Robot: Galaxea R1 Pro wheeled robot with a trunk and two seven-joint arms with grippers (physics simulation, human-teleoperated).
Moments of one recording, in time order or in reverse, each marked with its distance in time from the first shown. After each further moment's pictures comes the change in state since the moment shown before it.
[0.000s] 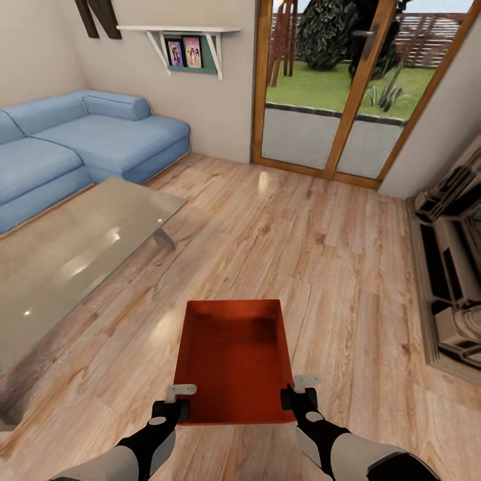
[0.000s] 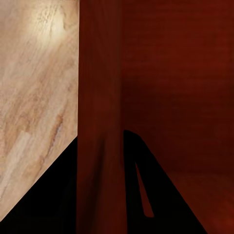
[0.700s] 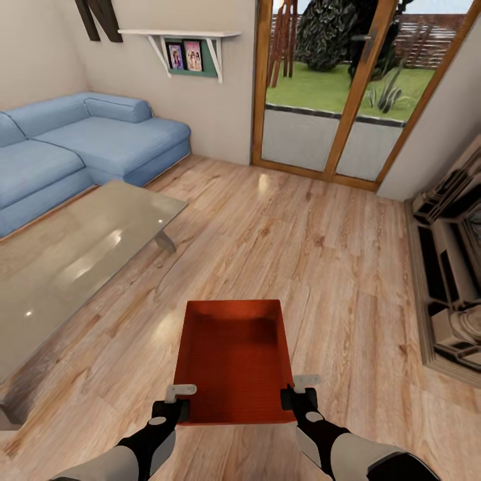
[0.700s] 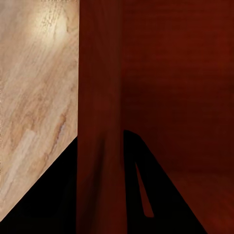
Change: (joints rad) left arm 0.000 0.000 0.000 0.000 0.000 0.000 0.000; right arm 0.000 0.000 0.000 0.000 0.000 0.000 0.000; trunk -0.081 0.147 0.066
